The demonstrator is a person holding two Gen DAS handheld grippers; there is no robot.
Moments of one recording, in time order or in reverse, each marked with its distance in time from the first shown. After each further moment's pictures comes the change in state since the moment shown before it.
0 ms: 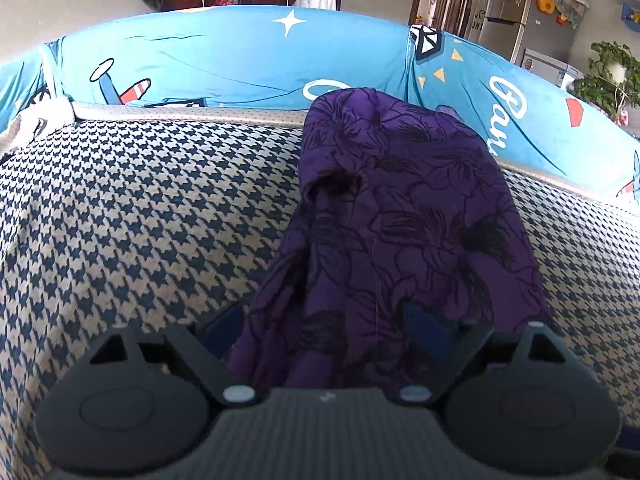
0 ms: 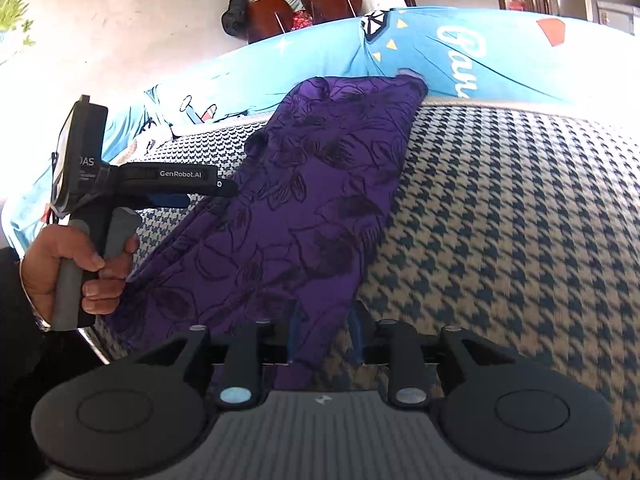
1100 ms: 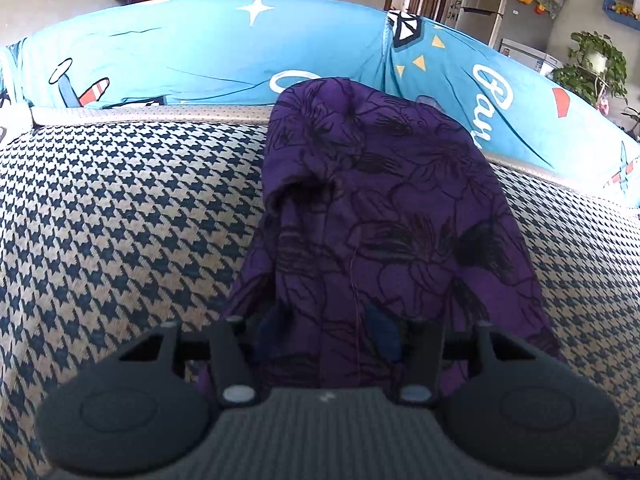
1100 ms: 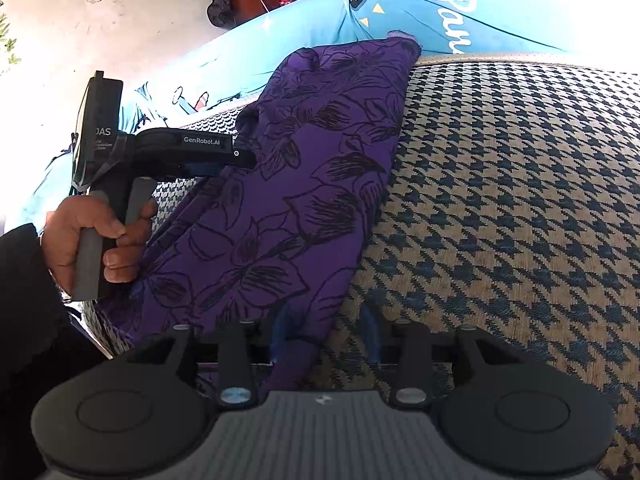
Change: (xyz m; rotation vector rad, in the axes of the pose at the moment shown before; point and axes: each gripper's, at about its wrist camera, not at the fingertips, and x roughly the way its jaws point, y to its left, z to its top) left arm 0.030 -0.004 0.017 0.018 0.018 -0.059; right arm 0.020 -0.010 -0.015 0.099 0.060 0.049
